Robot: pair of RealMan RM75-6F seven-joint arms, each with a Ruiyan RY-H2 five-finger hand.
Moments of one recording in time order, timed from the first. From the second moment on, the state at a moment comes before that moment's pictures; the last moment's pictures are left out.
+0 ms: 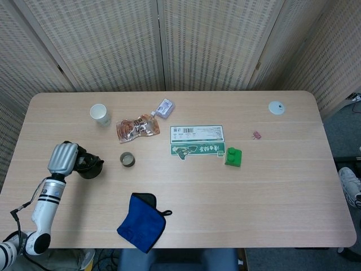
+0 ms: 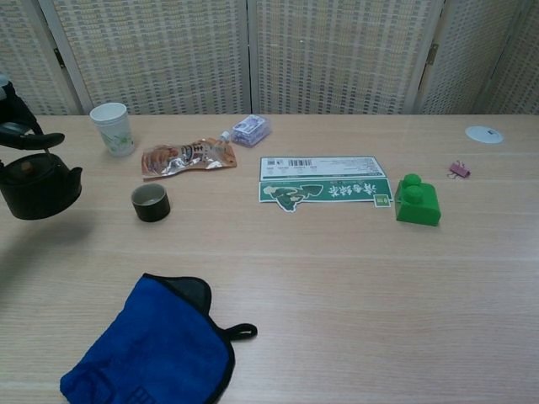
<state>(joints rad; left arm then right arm) -0.55 -1.38 -0.20 -1.38 1.16 1.10 0.09 0.01 -0.95 0.17 -1.70 -1.36 1.58 -0.10</state>
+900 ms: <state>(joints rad) -0.59 -1.43 -0.18 -1.29 1.25 1.08 0.09 0.00 -0.93 0.17 -1.74 -1.34 1.60 -0.14</state>
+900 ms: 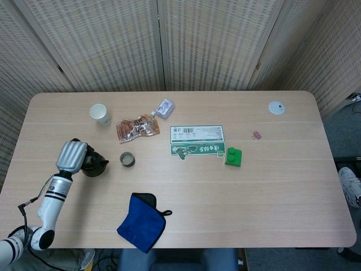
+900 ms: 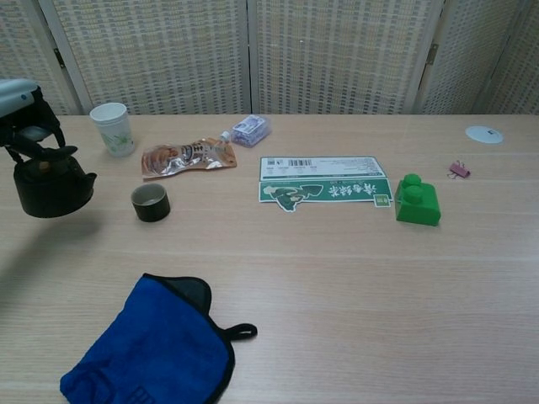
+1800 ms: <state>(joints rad) -0.68 -1.50 -0.19 -1.19 1.30 1.04 0.17 -0.02 -0.93 0.17 -1.72 -1.33 1.61 -0.12</state>
